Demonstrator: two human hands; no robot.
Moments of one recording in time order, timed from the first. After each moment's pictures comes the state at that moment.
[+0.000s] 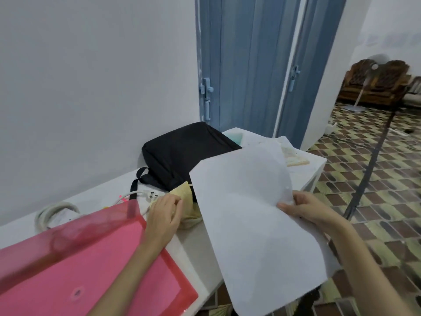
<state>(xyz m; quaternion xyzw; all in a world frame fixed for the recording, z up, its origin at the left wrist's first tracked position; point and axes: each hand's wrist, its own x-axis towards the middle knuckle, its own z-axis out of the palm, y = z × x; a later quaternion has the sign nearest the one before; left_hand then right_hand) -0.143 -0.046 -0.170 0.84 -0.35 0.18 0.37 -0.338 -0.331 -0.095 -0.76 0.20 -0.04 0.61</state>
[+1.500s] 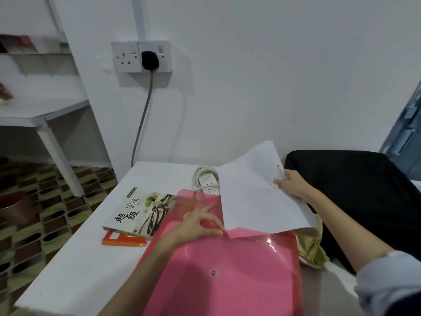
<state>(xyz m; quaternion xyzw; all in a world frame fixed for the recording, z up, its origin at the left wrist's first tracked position) -0.201 0.102 -0.131 0.91 -0.05 -0.04 0.41 -0.033 -0.147 -0.093 -0.89 -0.10 0.11 0.43</state>
